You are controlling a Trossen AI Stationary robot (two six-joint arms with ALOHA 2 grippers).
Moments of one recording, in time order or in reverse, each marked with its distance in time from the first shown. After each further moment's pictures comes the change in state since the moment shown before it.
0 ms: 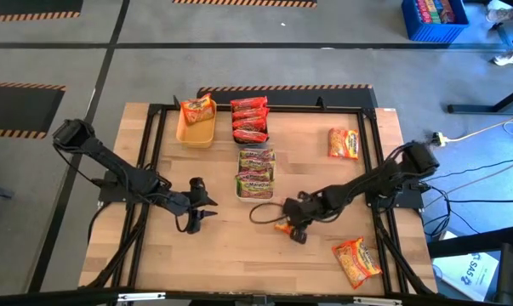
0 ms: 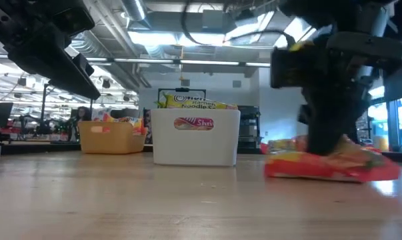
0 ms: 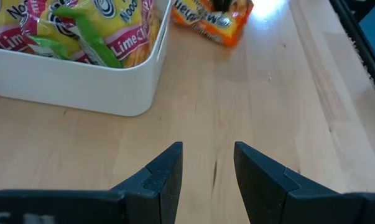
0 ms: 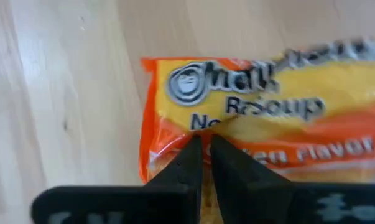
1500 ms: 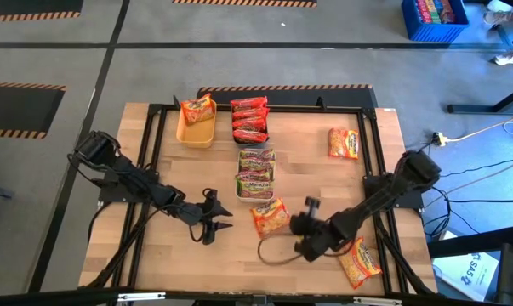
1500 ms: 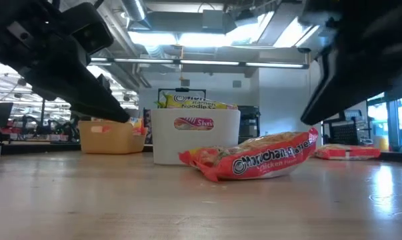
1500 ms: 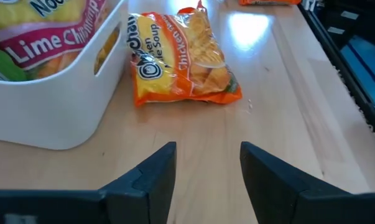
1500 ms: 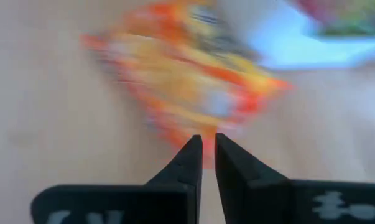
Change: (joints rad) left arm -0.007 0.396 0.001 0.530 0.004 -0.019; right arm 0.271 0.045 0.166 -0.285 0.626 0.034
